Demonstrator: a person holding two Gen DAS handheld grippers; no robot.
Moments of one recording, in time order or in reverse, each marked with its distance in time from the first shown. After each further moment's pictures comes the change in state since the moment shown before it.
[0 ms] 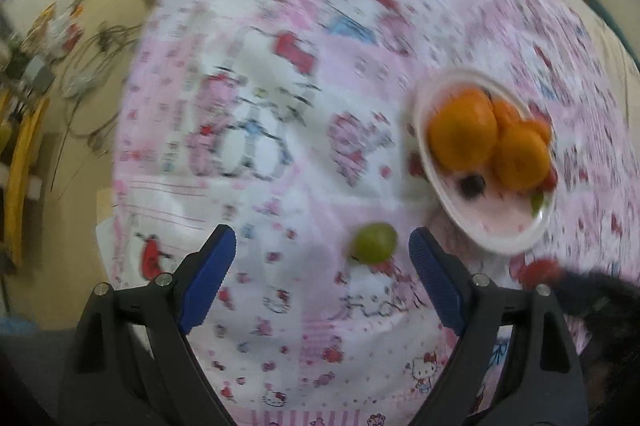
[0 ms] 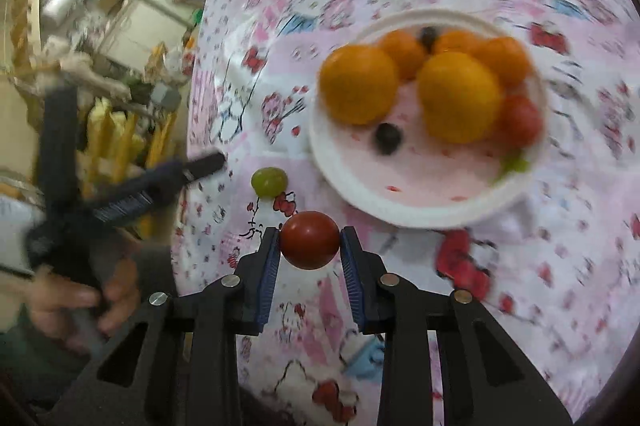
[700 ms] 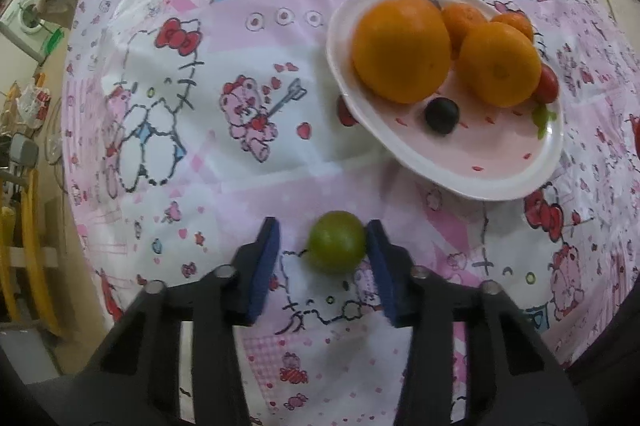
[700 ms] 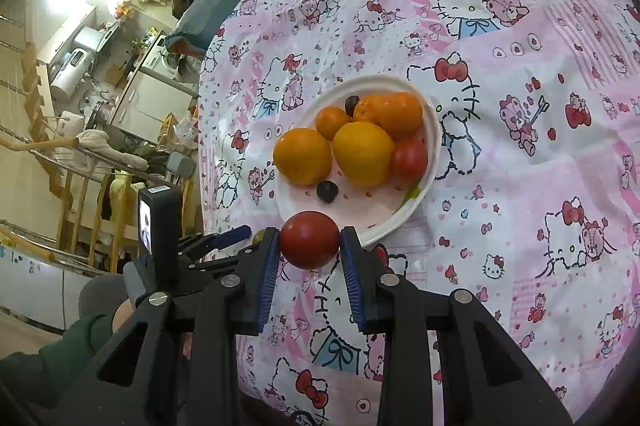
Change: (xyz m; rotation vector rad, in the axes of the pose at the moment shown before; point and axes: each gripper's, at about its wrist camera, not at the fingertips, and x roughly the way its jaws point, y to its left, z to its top) left arm 0.041 -0.064 -0.012 0.264 0.070 0.029; right arm -0.073 -0.056 -0.001 0.123 -0.188 0.074
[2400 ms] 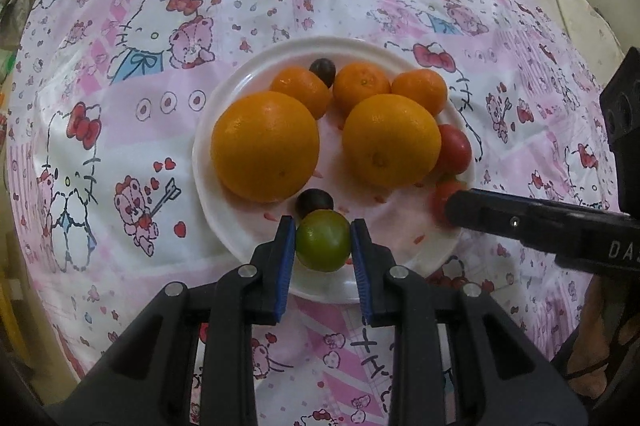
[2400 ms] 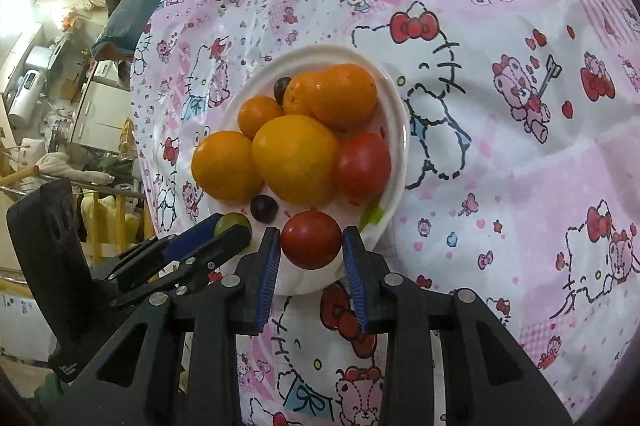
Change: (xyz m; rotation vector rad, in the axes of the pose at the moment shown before) left arm -0.010 -0.046 0.046 0.042 -0.070 -0.174; right arm 0.063 -0.042 0.022 0.150 0.088 -0.110
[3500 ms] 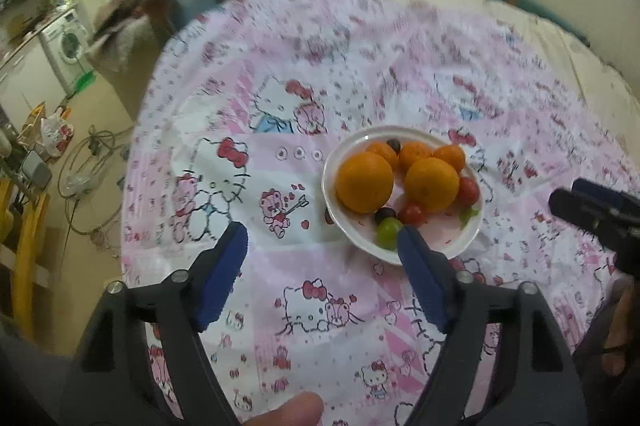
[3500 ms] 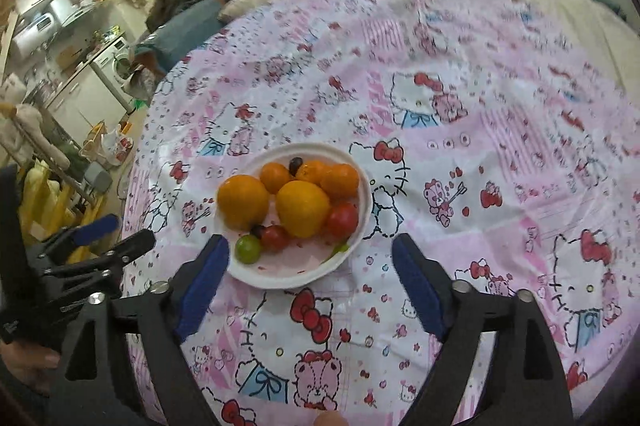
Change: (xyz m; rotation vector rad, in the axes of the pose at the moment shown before) left arm -0.121 0.027 -0.068 -0.095 -0.375 0.191; right arm -0.093 0.067 -0.061 -0.334 -0.366 -0.253
